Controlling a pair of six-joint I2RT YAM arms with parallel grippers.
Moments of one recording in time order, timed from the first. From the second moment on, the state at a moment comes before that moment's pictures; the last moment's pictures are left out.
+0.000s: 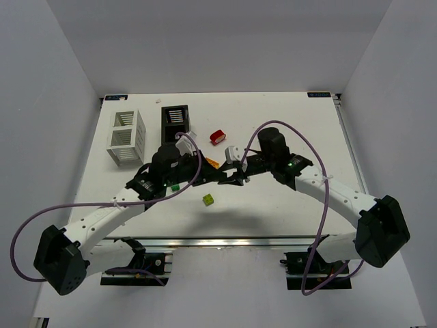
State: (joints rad) left arm -0.66 1.11 0.76 -0.02 0.35 -0.88; right arm 0.70 1.35 0.97 -0.08 -0.97 -0.66
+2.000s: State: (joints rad) left arm 0.24 1.81 1.56 -0.37 0.04 -0.69; right arm 0.66 1.41 1.02 -0.31 -0.86 -0.61
